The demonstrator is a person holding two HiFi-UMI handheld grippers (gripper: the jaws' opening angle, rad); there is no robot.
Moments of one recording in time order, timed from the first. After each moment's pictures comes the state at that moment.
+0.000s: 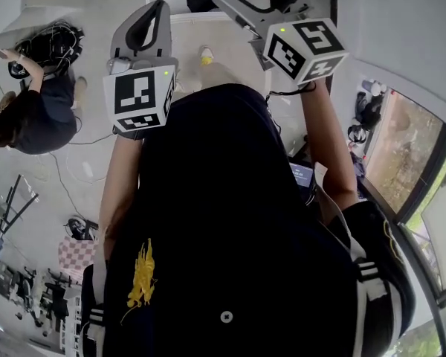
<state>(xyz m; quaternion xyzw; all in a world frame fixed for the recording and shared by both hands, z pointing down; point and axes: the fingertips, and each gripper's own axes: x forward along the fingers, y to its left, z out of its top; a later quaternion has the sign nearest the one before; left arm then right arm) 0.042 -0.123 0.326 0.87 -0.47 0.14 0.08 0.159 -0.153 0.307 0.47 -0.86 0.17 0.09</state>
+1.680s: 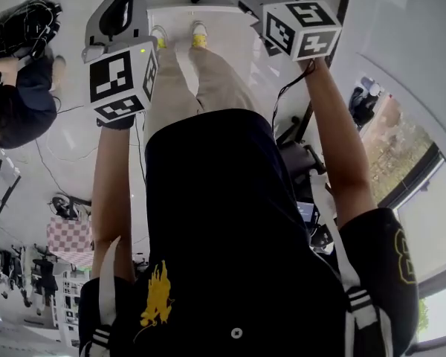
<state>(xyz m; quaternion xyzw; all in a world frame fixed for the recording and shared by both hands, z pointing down) -0.003 -0.220 0.478 0.81 -0.53 0.18 0.17 0.166 -0.234 0.520 0.43 -0.83 0.26 0.23</state>
